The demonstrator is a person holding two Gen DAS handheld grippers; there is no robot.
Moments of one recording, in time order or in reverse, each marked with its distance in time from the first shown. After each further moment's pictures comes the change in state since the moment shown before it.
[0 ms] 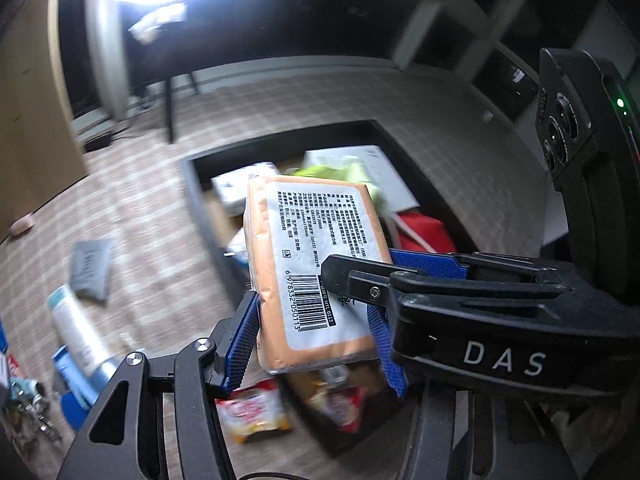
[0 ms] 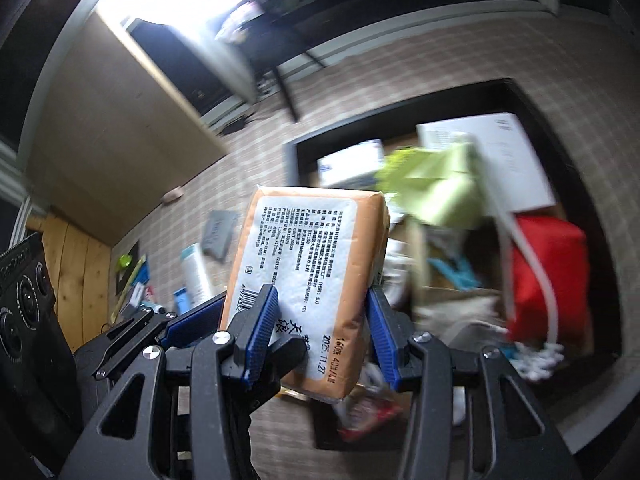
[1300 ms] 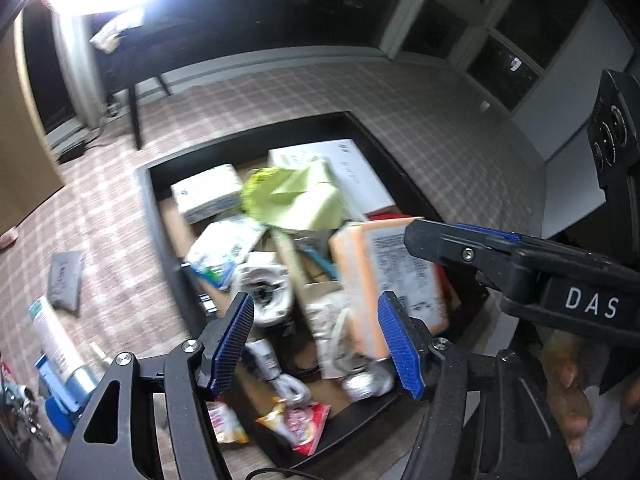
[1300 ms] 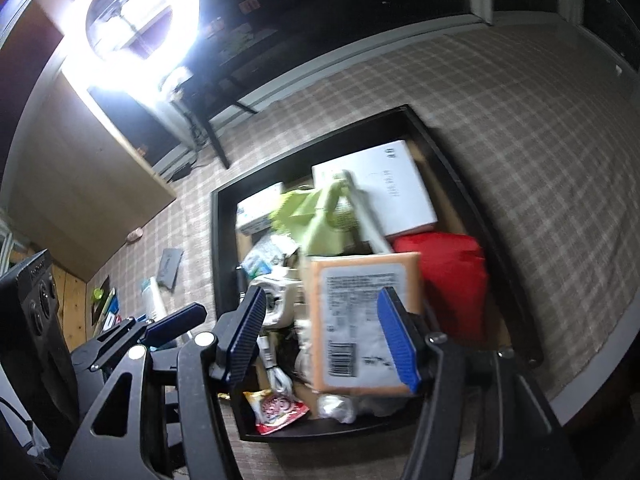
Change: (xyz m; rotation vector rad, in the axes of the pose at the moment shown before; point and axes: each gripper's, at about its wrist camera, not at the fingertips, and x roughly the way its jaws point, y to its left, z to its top) left arm 0.017 -0.027 0.011 -0.009 0.023 0.033; right arm -0.052 -0.064 0.003 0.061 -0.107 -0.092
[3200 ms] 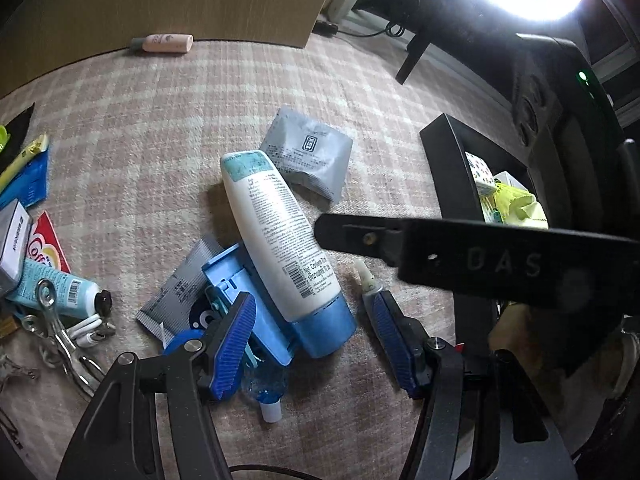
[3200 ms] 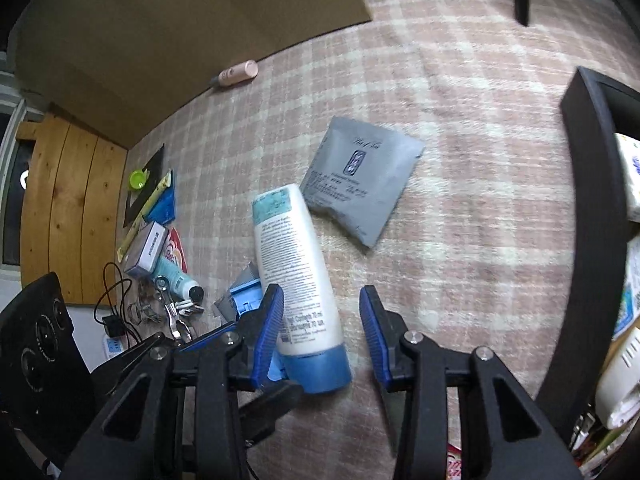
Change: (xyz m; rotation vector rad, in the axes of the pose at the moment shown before) left arm -0.008 0.260 -0.093 -0.458 0.068 0.025; right arm 0.234 0.265 -0.039 -0.292 0.472 0.231
